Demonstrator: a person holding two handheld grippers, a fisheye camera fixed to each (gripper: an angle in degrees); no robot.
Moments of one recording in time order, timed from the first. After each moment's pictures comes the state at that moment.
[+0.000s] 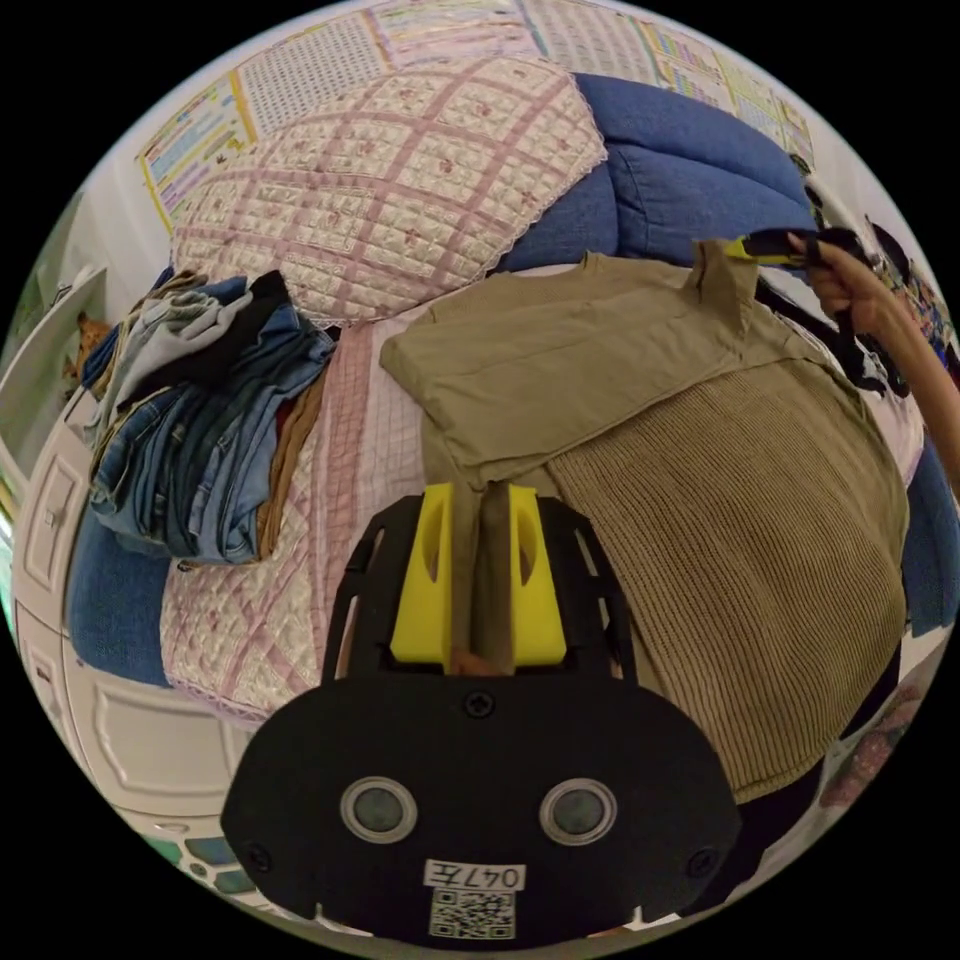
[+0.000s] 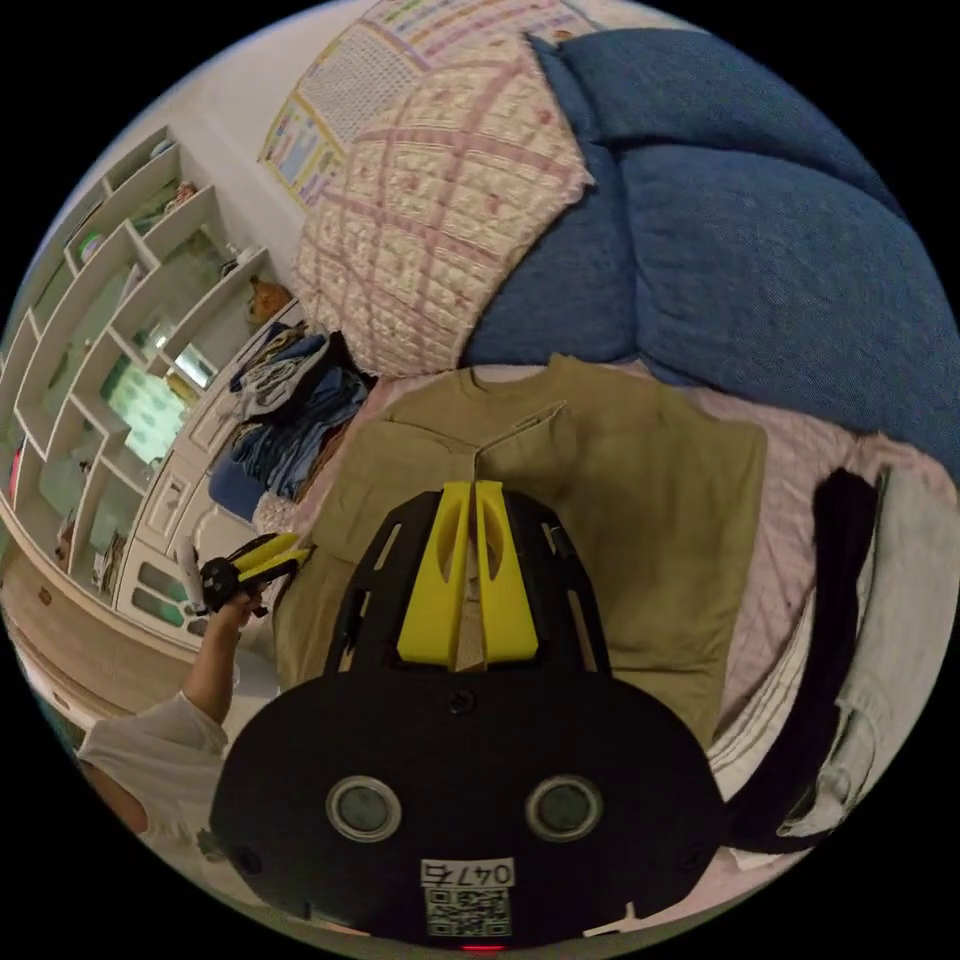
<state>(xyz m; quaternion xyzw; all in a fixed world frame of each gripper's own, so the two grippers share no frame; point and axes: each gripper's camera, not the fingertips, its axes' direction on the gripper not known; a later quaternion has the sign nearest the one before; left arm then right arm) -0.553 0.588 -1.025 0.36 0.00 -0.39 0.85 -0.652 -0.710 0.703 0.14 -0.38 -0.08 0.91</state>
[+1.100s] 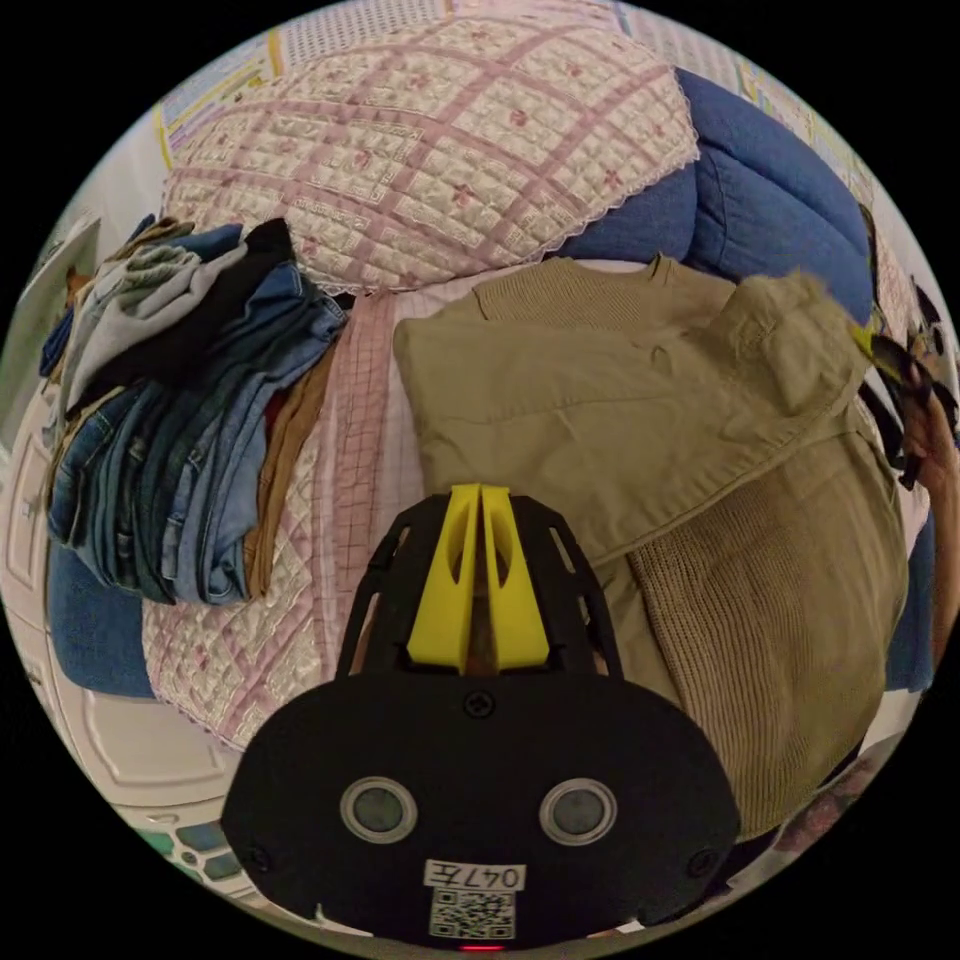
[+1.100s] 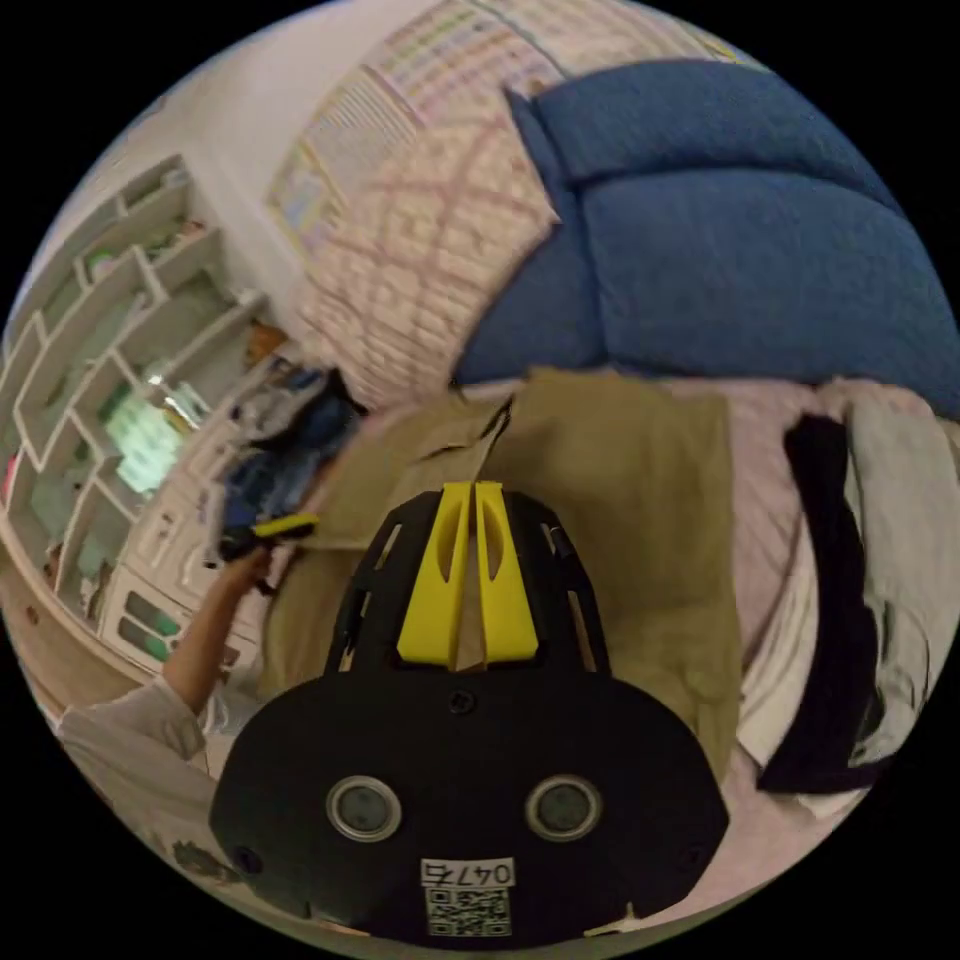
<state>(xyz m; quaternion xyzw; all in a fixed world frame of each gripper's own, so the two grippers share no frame) -0.731 0.560 -0.930 0.33 0.04 -0.42 0.85 -0.647 -0.566 0.736 0.15 -0.34 0.00 0.93</state>
